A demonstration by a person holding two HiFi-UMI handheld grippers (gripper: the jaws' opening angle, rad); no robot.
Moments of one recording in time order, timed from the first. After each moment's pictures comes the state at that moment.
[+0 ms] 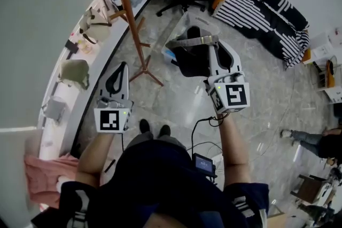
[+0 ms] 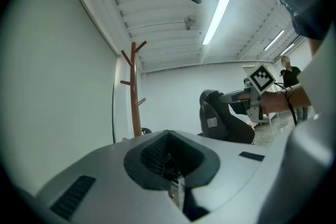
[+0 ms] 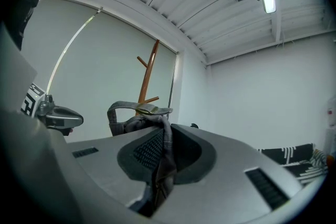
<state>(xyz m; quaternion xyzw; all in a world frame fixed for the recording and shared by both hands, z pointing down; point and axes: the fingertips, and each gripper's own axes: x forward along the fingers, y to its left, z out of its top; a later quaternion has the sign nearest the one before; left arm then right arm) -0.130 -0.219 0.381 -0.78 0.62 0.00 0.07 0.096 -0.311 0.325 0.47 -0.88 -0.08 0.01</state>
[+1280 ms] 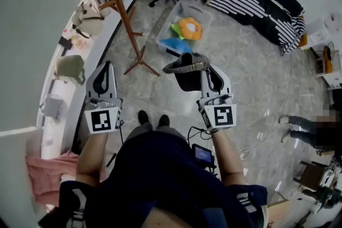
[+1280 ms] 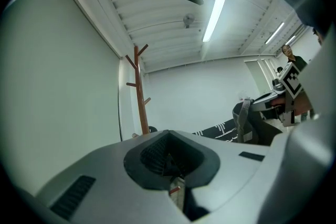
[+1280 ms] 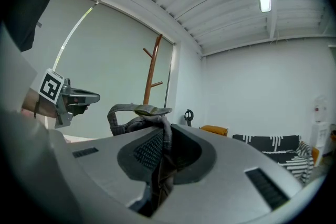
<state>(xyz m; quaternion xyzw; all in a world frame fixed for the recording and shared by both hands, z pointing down) -0.147 -0.186 0.392 -0.76 0.64 -0.02 0.09 0.127 -0.215 0.405 0.50 -0.86 -0.04 0.05</state>
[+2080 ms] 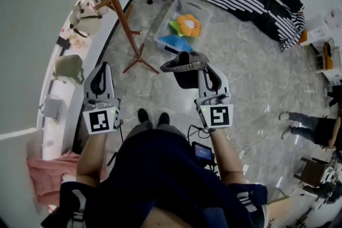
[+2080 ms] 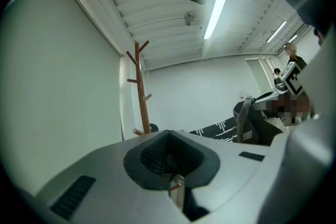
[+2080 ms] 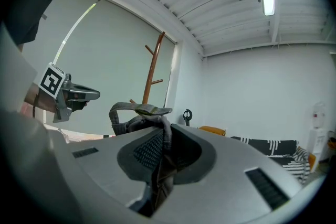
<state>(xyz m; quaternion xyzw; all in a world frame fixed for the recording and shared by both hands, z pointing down) -0.152 -0.199 0.407 -0.76 0.64 -0.03 0.07 0.124 -0.226 0.416 0.51 -0.86 -0.06 0.07</state>
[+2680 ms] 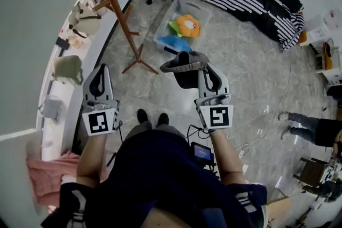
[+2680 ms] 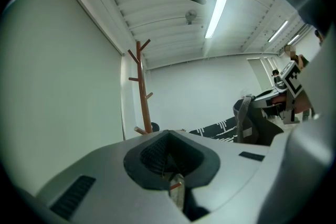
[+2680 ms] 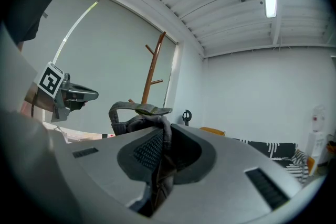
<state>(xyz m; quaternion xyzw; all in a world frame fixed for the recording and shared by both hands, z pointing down) -0.156 -0.195 0.411 -0.76 0.65 -0.03 0.07 0.125 -0.225 0.413 0.51 -0.86 -0.07 0.07</state>
